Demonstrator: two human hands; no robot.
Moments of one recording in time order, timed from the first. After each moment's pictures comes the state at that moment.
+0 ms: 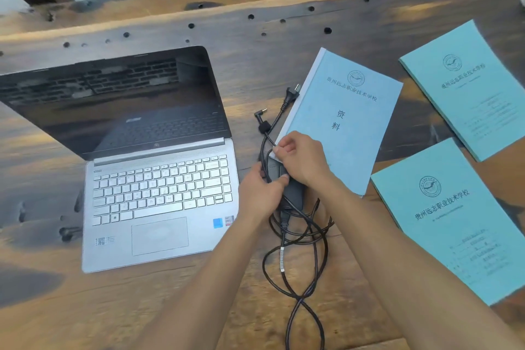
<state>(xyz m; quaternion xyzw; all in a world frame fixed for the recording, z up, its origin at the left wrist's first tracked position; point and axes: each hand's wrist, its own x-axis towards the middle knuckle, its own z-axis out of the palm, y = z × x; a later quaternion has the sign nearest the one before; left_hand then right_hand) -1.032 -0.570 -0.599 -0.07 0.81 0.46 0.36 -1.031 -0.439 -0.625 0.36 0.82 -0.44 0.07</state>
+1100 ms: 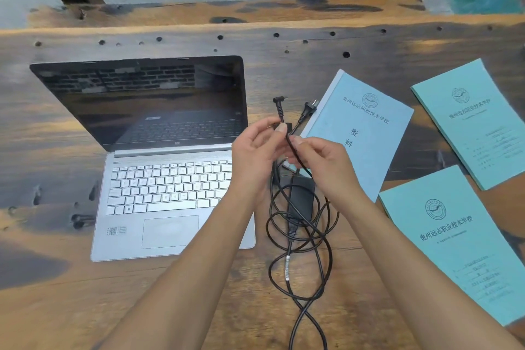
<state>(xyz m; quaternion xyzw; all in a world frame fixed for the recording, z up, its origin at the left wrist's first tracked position) -1.081 -0.573 -0.538 -0.08 0.56 0.78 0.25 -1.012 -0.455 -0.553 0.28 0.72 -0.64 -0.02</state>
